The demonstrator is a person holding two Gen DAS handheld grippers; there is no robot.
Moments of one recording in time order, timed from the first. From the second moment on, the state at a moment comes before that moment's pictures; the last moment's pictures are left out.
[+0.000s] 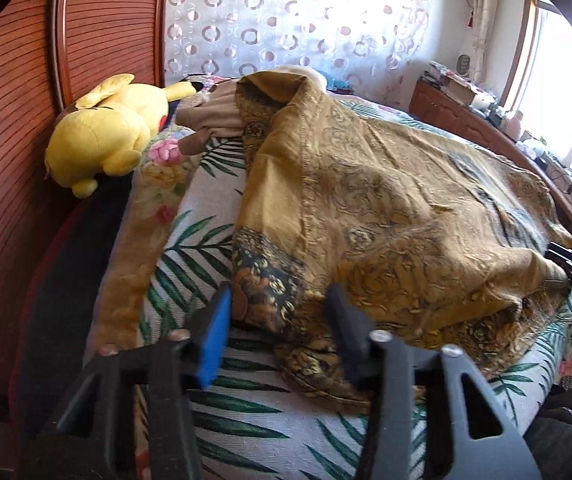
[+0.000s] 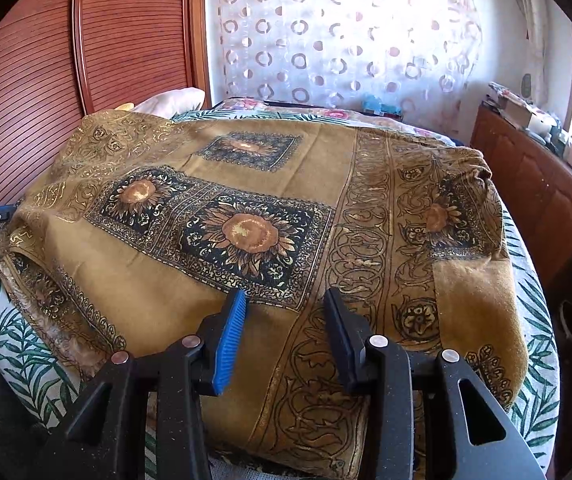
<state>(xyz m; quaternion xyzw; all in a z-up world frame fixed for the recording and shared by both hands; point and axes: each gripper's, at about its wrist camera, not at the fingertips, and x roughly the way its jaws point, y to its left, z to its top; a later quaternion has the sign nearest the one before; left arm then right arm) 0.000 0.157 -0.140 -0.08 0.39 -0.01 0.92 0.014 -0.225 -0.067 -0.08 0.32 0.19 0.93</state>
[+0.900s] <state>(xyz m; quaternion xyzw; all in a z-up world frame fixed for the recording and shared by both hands) 0.069 0.043 -0.009 -0.06 0.27 -0.22 0.94 0.015 -0.248 -0.047 -0.07 0.33 0.20 0.92</state>
